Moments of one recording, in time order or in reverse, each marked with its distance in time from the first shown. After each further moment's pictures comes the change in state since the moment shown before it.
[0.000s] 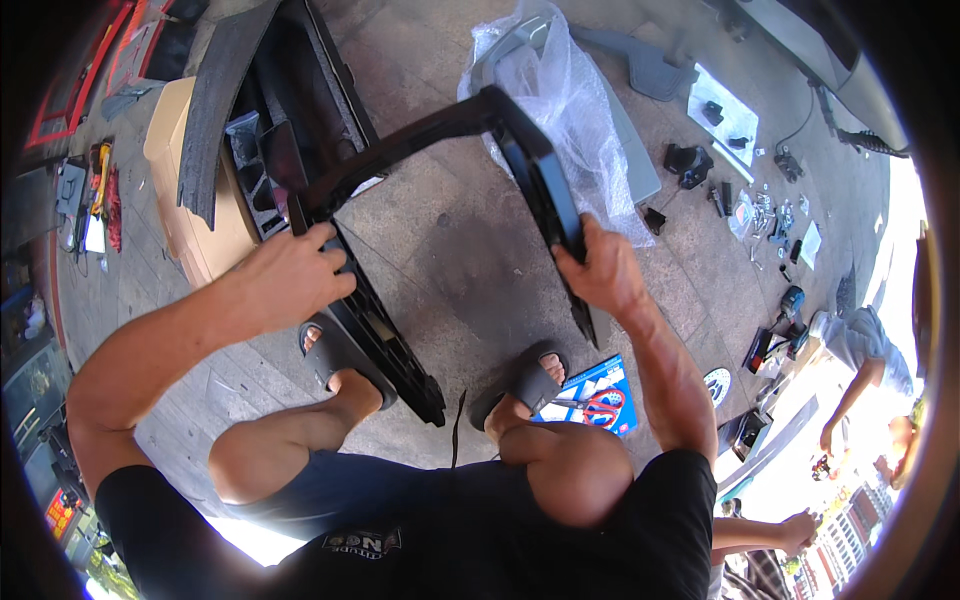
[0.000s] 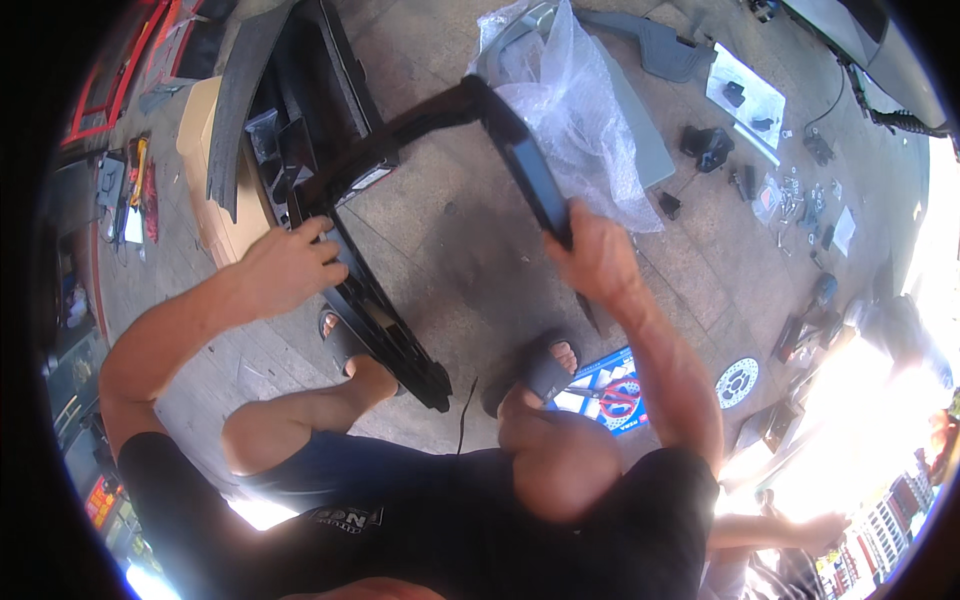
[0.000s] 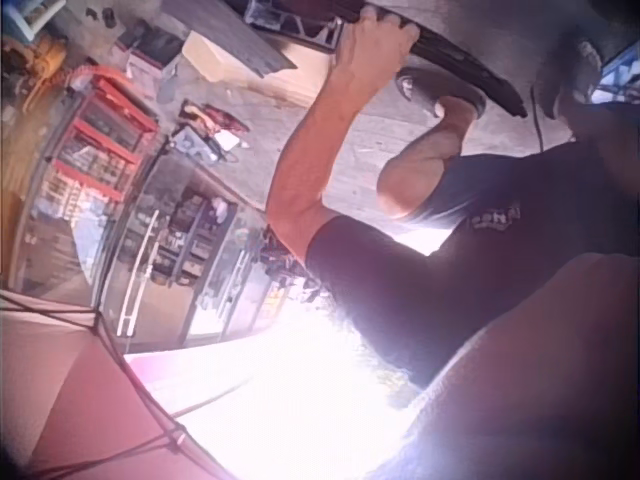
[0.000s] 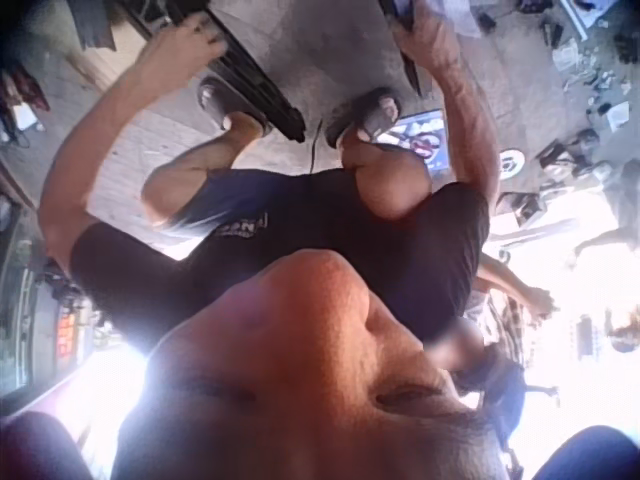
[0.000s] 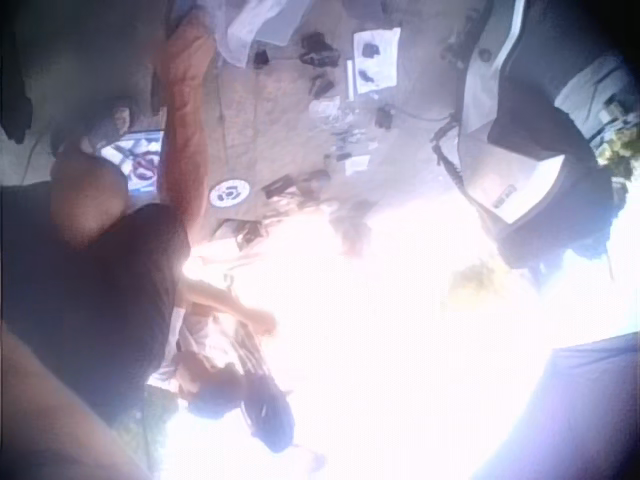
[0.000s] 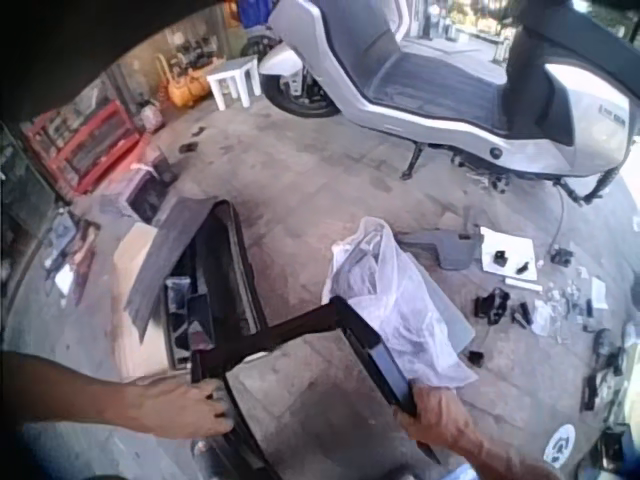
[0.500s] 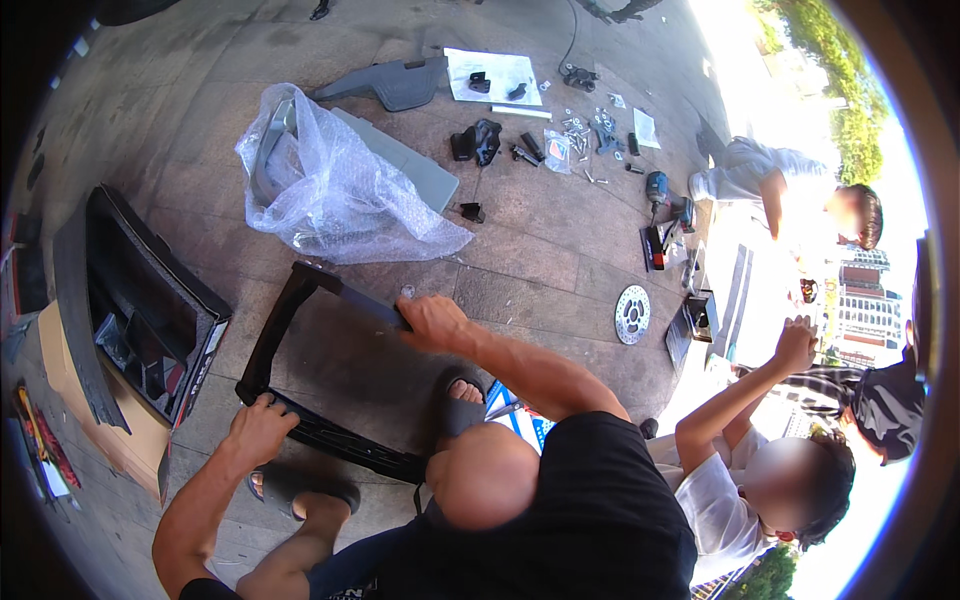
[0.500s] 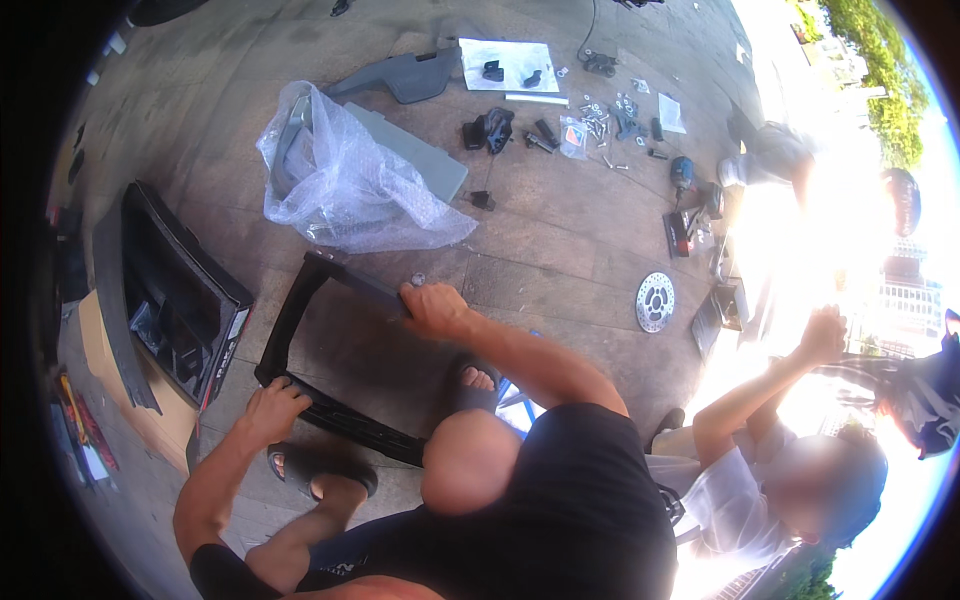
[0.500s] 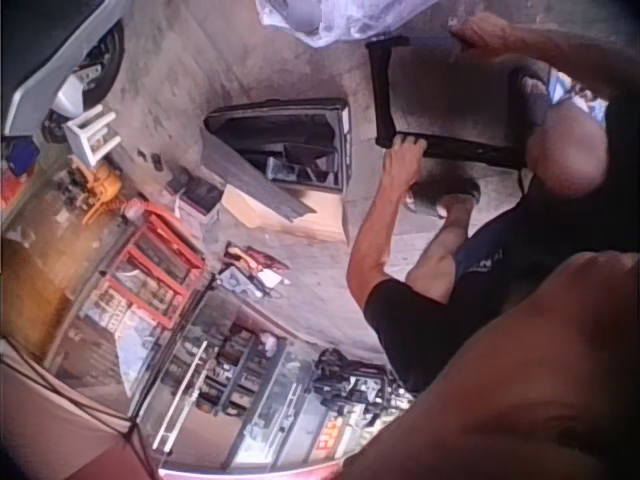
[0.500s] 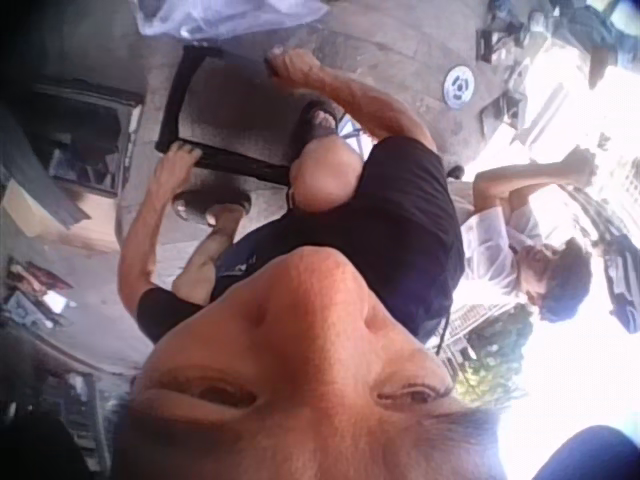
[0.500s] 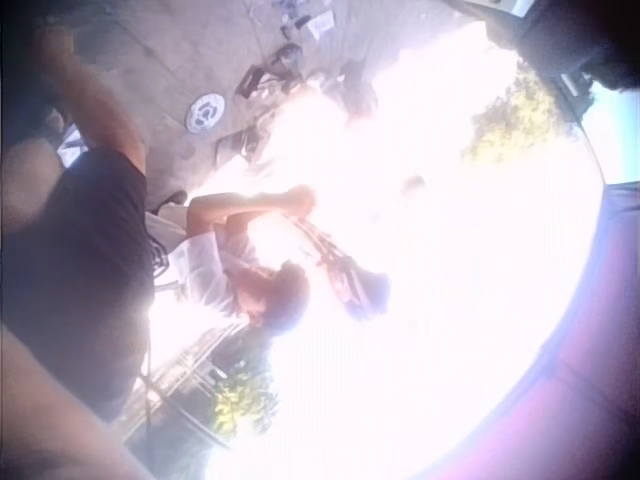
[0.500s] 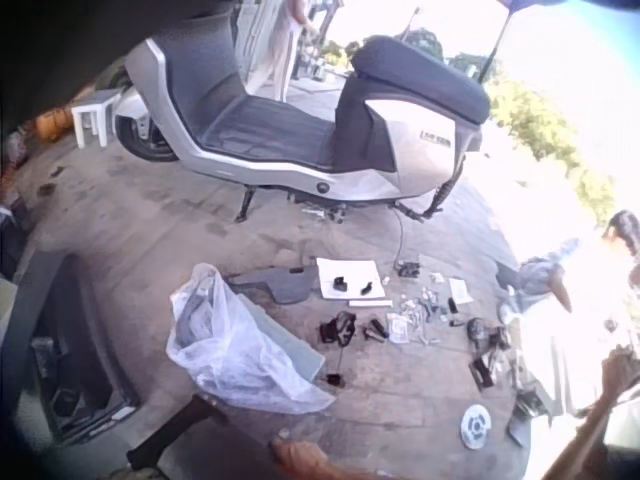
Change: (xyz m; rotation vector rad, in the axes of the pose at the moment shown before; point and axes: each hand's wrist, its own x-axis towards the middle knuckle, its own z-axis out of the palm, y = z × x) left_hand 0.067 0.032 0.128 -0.205 -0.084 0.105; right_hand -0.039 0.057 0.075 -0.086 -0.157 0.144
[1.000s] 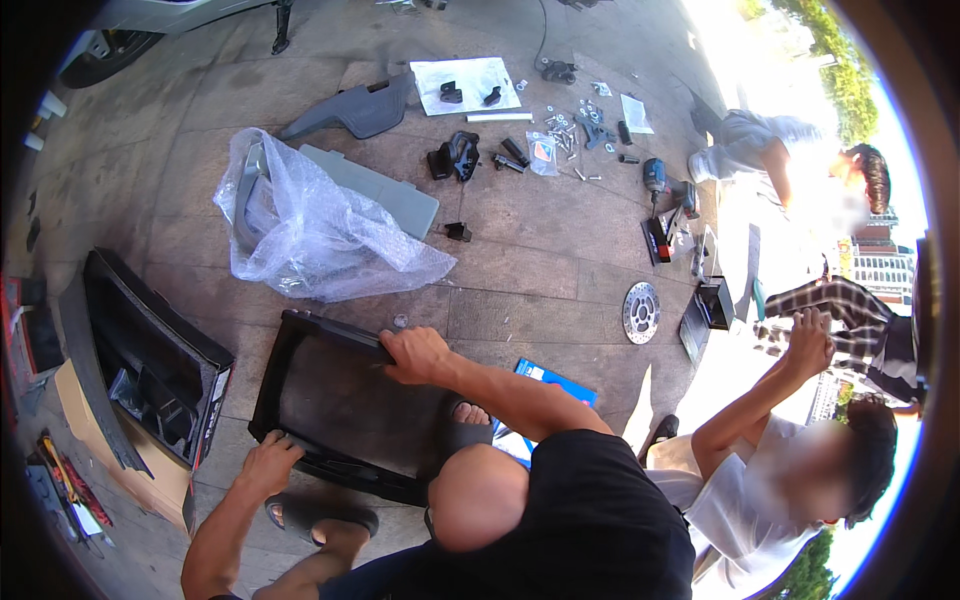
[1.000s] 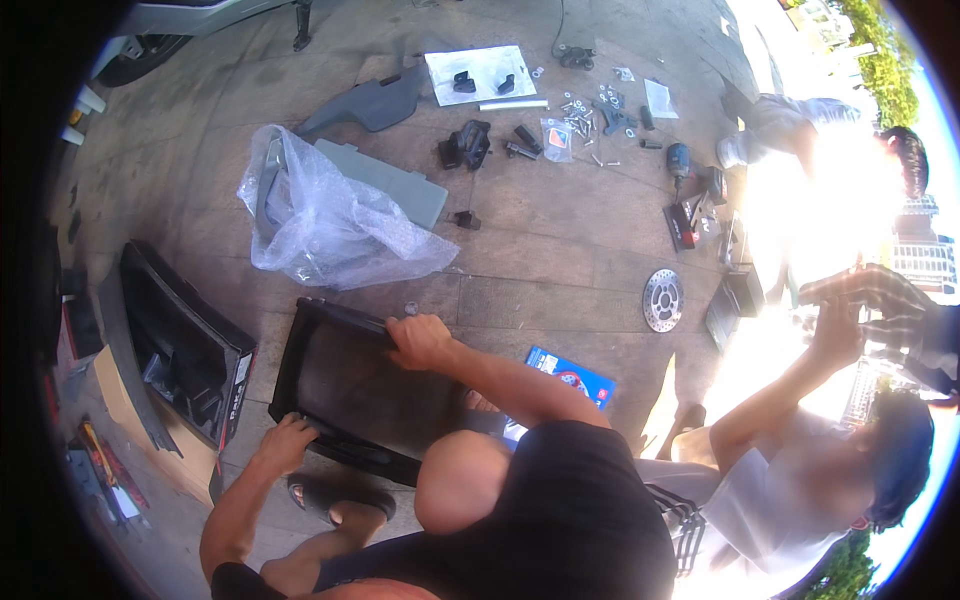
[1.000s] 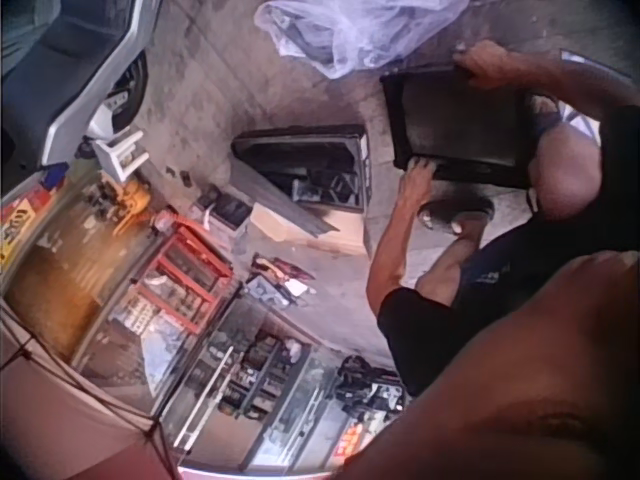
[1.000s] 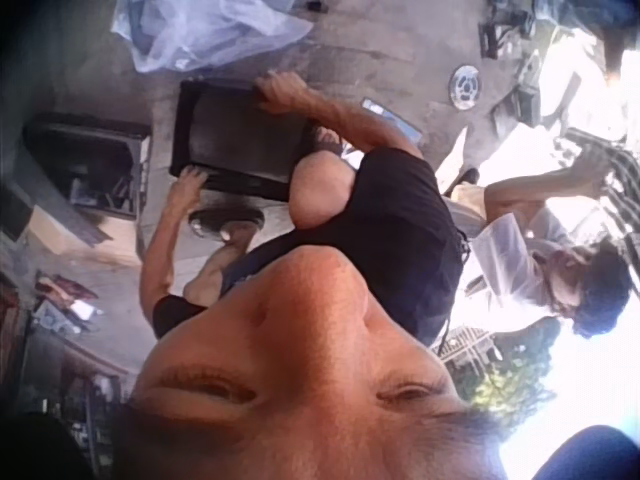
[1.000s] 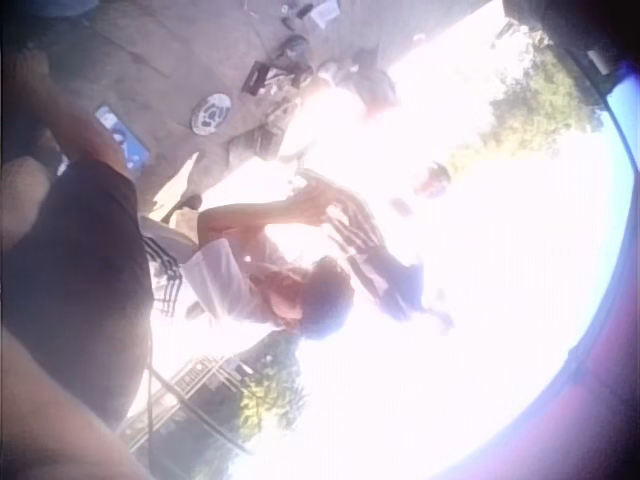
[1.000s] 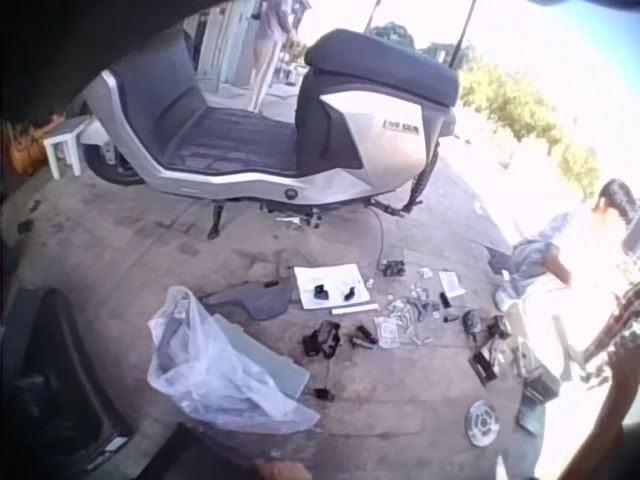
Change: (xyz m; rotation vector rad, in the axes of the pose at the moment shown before) left_hand 0.013 -0.020 0.026 -0.096 -0.021 -0.042; right_hand 0.009 0.001 0.009 0.059 -0.038 0.065
